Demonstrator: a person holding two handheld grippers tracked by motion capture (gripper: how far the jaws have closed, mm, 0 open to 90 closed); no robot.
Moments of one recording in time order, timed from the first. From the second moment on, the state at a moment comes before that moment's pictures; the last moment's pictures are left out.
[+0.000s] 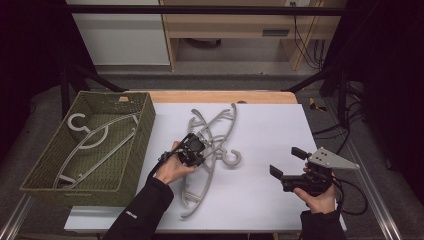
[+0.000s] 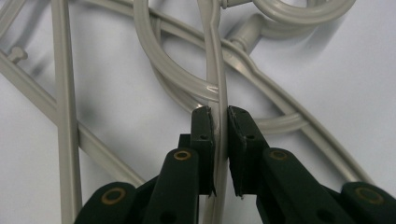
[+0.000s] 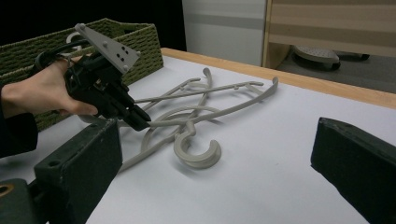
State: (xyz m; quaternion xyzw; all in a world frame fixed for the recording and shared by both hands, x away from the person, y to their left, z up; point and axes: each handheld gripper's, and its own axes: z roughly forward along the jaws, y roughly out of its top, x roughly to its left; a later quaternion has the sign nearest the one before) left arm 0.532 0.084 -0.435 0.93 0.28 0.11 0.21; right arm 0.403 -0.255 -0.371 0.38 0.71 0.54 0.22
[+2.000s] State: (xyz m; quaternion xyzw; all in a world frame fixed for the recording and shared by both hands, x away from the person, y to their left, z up) left arm 0.471 0.149 -0.324 0.89 0.24 0.15 0.37; right arm 0.403 -0.255 -0.373 0.39 0.71 0.54 0.22
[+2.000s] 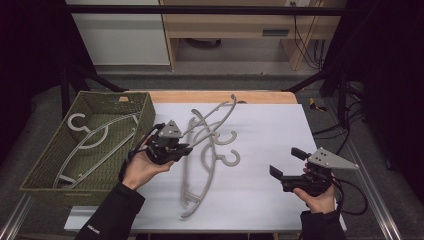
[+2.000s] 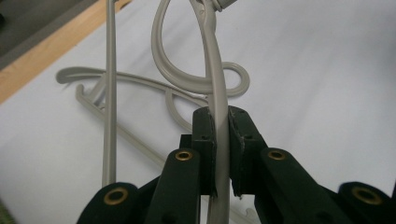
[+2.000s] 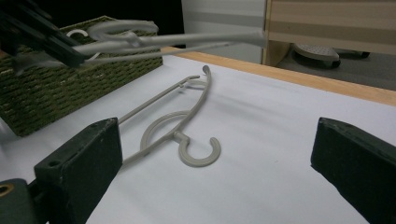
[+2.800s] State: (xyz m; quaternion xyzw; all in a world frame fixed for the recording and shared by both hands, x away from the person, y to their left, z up) left arm 0.457 0.249 -0.269 0.87 0.27 0.17 0.38; right arm 0.404 -0.254 -0.375 0.39 0.71 0.54 0.22
